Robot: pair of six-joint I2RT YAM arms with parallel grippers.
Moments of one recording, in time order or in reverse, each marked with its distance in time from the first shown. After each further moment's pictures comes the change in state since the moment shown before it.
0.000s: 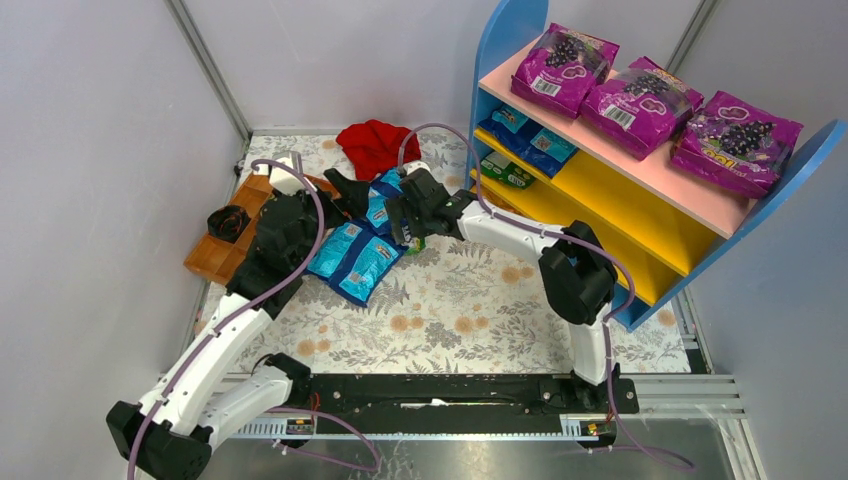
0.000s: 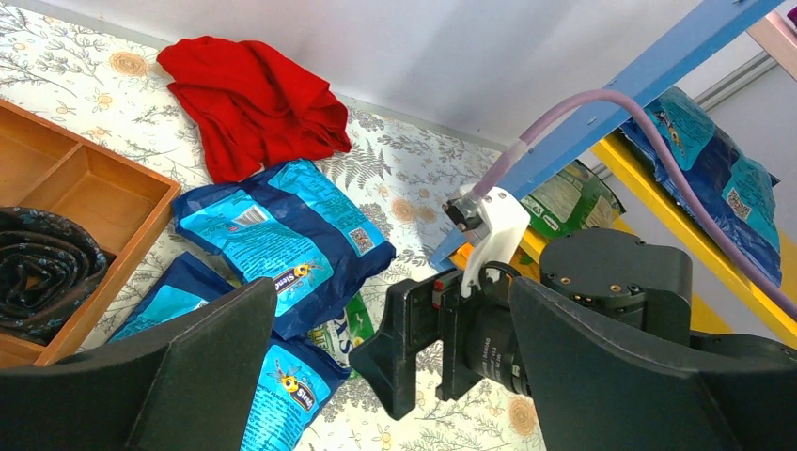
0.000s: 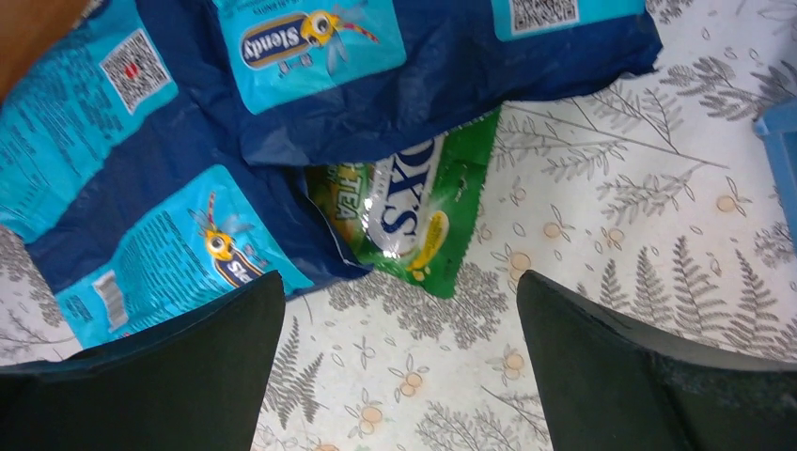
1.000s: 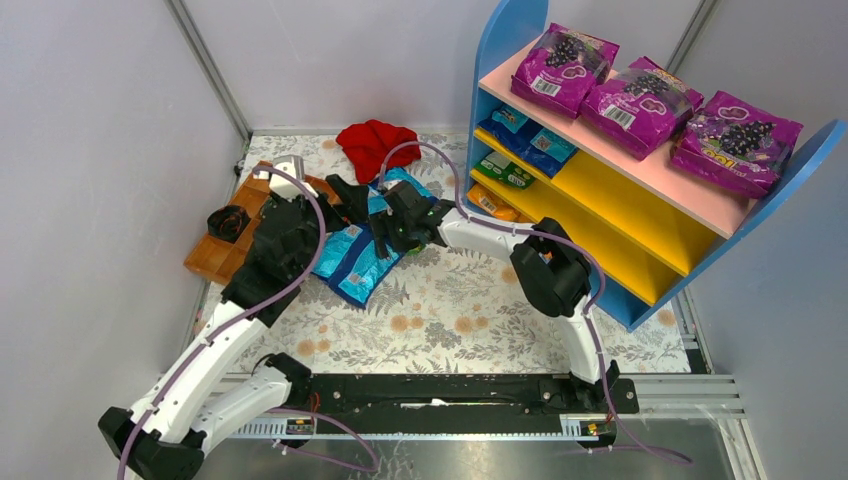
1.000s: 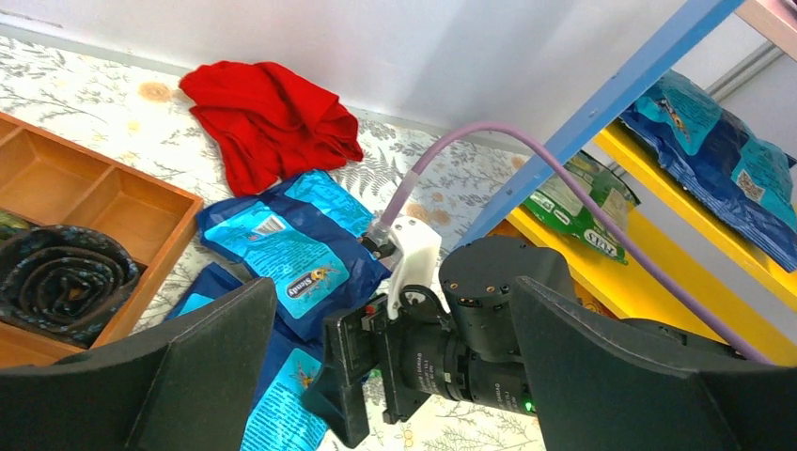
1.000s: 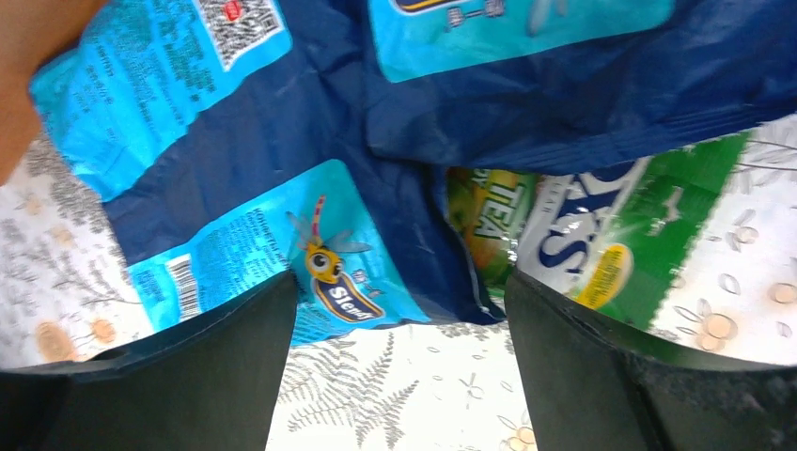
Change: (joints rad) left arm -0.062 -0.039 0.006 -0.028 -0.063 0.071; right arm 0.038 0.159 0.063 0.090 -0.234 0.069
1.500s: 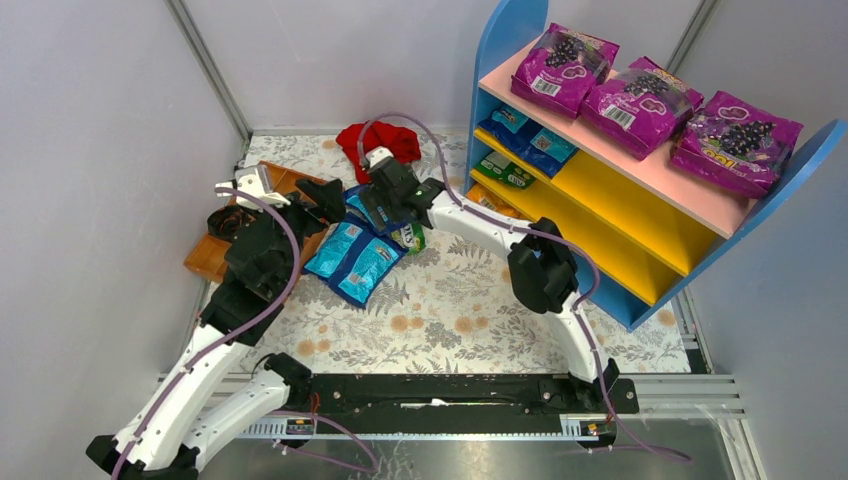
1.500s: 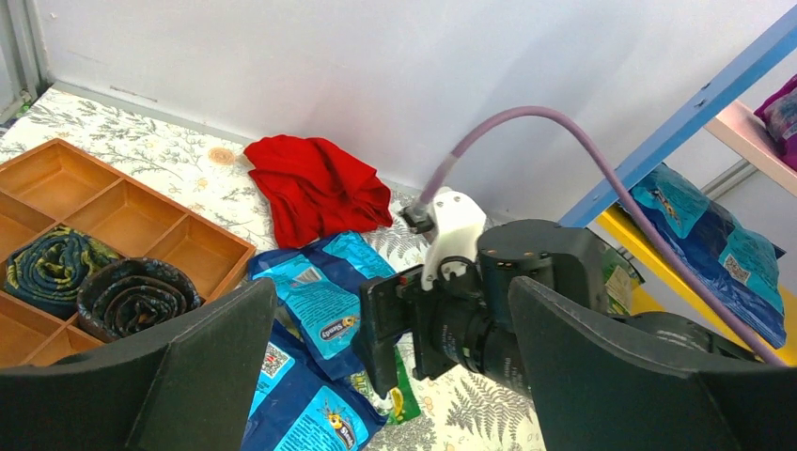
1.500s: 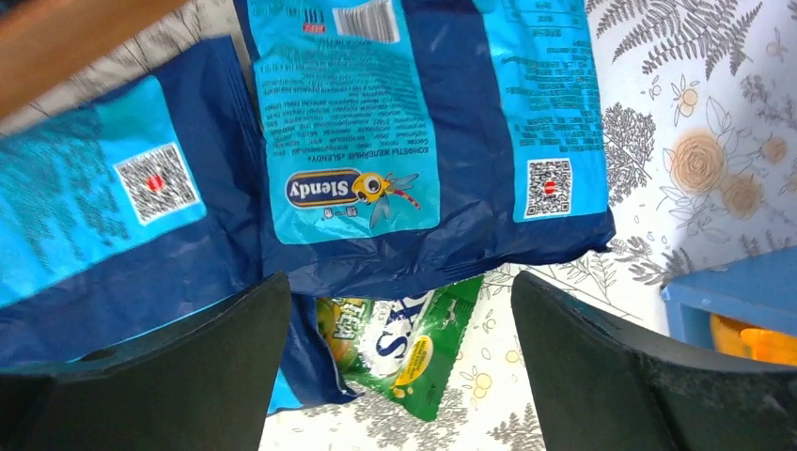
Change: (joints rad) left arm -0.018 -0.130 0.005 -0.009 -0.172 0.043; right arm 0.009 0.081 0.329 -0.172 0.340 -0.279
